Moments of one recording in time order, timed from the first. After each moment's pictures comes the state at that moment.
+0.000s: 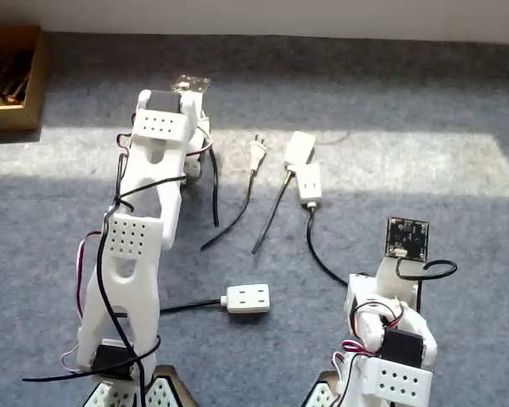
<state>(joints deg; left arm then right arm) 1.1 64.7 -68.1 100.4 2.3 7.2 -91.9 89.5 61.8 5.2</state>
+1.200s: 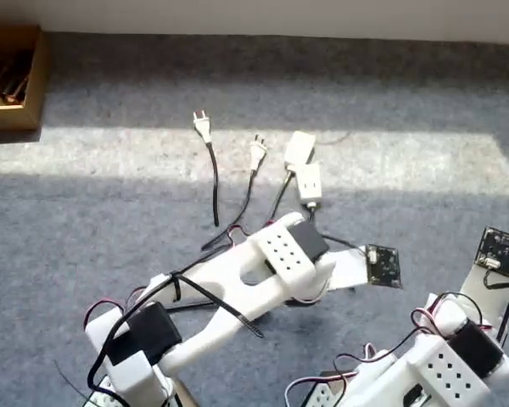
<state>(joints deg) 49.0 6.0 15.5 71.4 -29.9 44.1 -70.2 64.6 73.8 26.2</state>
